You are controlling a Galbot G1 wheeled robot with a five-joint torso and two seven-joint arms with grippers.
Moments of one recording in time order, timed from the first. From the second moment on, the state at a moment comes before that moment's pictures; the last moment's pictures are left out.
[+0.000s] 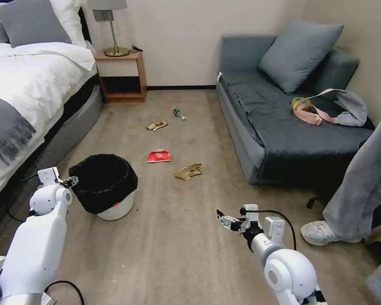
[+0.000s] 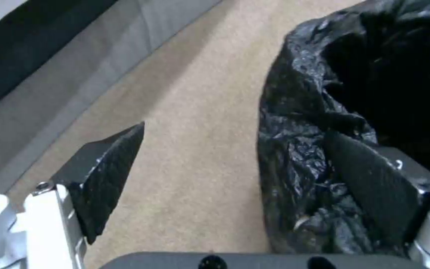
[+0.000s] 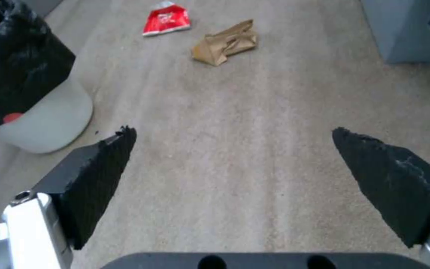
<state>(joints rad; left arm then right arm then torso) 0.80 -1.10 -0.62 -1.31 -0.53 0.62 -0.40 -1.44 1.41 0.37 2.15 0.36 -0.70 0.11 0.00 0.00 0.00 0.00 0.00</state>
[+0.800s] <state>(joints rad) 0.70 -1.13 -0.57 -1.20 -0.52 0.63 -0.39 -1.44 1.43 0.35 2.14 0.35 -0.70 0.10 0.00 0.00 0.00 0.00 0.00</state>
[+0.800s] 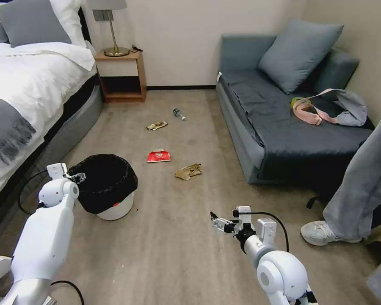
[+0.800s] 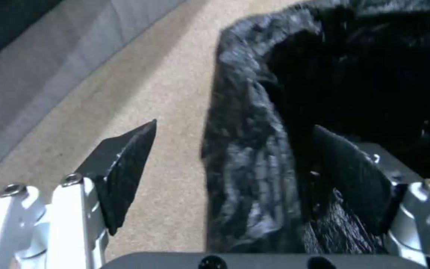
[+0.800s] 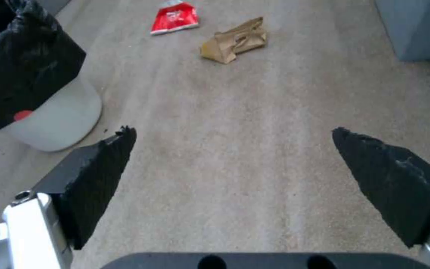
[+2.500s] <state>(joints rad) 0.89 -1.14 -0.63 -1.40 -0.26 0.56 -0.33 -1.43 1.40 0.35 2.14 0.47 -0.71 0.11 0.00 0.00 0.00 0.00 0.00</state>
